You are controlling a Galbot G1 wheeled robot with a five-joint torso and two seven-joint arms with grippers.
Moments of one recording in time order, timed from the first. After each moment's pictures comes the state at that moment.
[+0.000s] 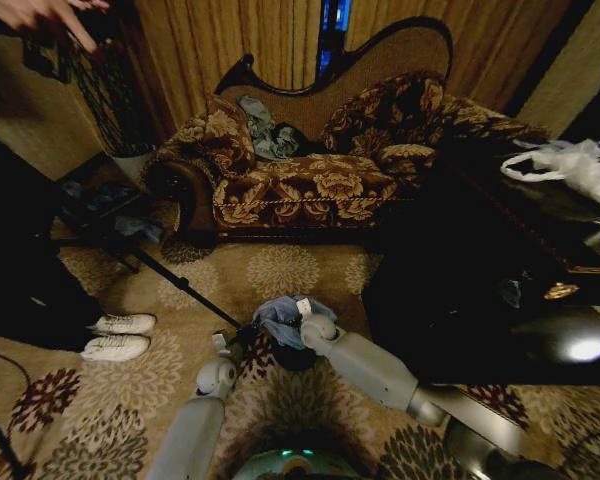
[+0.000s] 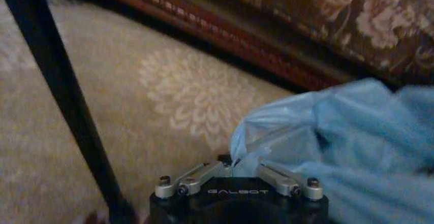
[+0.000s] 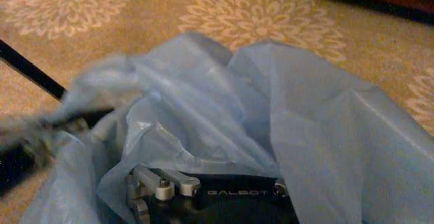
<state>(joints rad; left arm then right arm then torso) 1.10 -1.40 -0.42 -1.38 -0.57 0.18 0.12 -0.46 1.30 -0.54 1.34 0.98 -0.67 0.57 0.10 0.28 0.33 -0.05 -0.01</state>
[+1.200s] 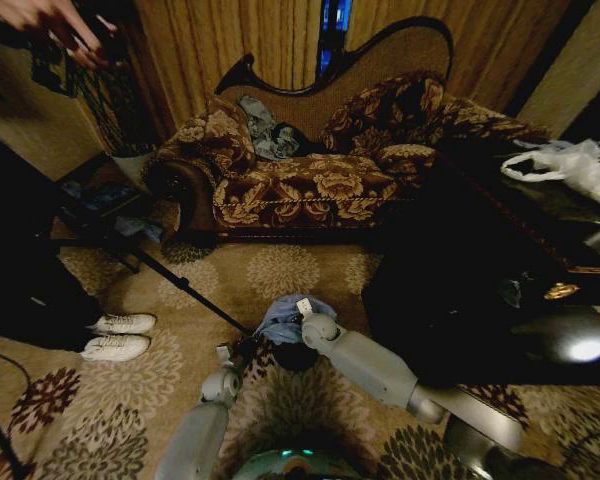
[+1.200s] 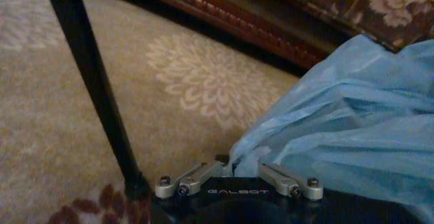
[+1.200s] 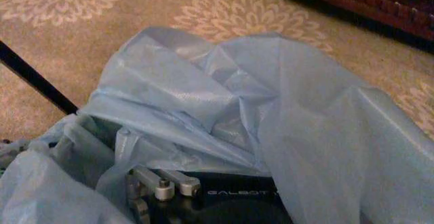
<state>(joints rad) 1.11 -1.41 -0.41 -1.29 -0.53 0.10 0.15 -0.45 1.29 -0.57 1.31 0.87 -0.65 0.52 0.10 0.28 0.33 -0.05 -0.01</state>
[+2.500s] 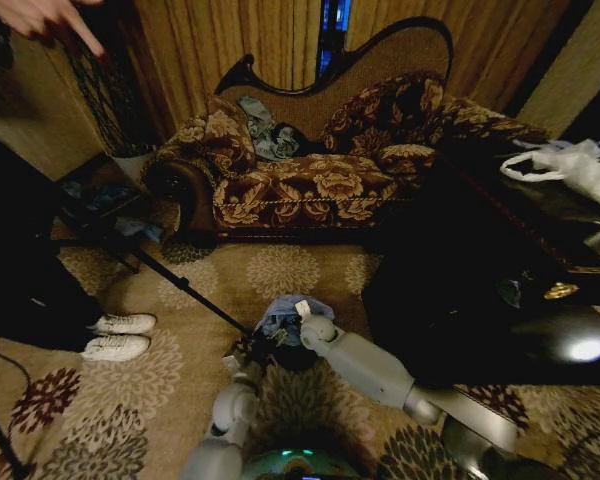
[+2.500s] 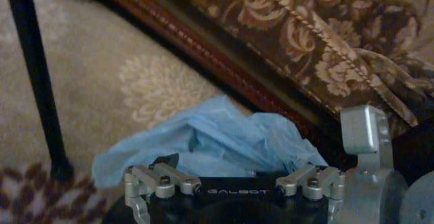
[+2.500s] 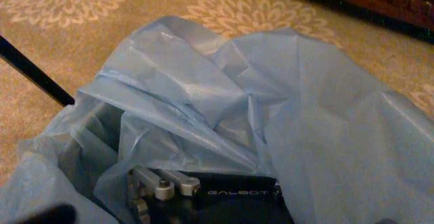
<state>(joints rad) 1.37 -1.56 -0.32 -1.83 -0.65 0.19 -0.15 -0.45 1.31 -0.57 1.27 0.87 -0.64 0.49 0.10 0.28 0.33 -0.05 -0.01</state>
